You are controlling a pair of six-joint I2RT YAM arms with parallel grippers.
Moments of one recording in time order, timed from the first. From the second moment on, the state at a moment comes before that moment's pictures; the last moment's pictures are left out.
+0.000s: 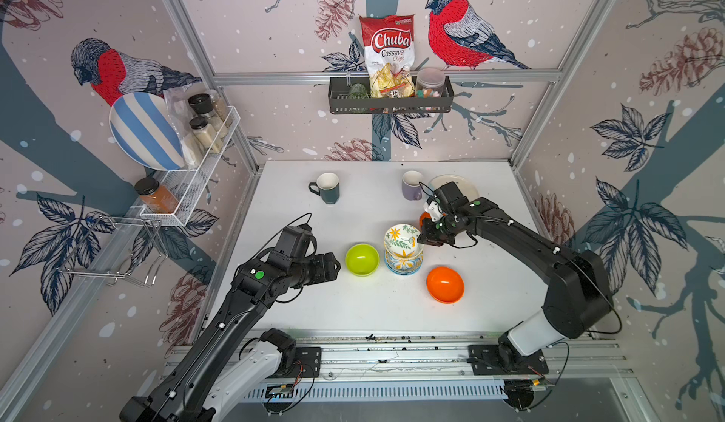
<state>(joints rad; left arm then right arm) -0.44 0.84 0.88 -1.00 0.16 -0.58 0.55 1.58 1.23 -0.82 -0.34 0.49</state>
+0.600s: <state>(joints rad) -0.44 0.84 0.88 -0.99 0.18 -0.58 0.57 1.58 1.21 -0.81 -0.33 0.47</state>
